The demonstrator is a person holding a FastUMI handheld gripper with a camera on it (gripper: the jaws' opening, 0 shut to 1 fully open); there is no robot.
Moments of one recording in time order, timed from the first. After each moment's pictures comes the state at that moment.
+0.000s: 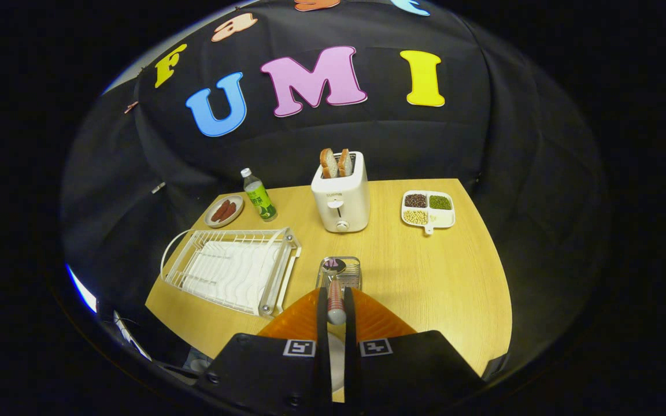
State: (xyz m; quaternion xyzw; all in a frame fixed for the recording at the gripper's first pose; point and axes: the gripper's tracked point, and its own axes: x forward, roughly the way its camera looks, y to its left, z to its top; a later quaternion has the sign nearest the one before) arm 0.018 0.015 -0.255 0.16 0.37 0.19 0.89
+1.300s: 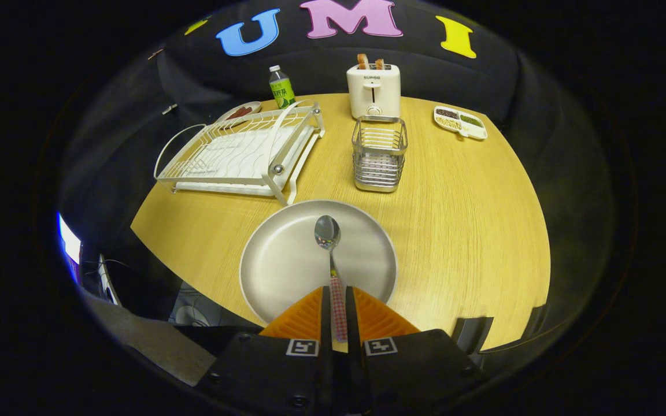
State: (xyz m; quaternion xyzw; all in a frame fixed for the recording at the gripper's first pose) arm -0.137 0.072 -0.392 0.08 0.50 0.23 0.83
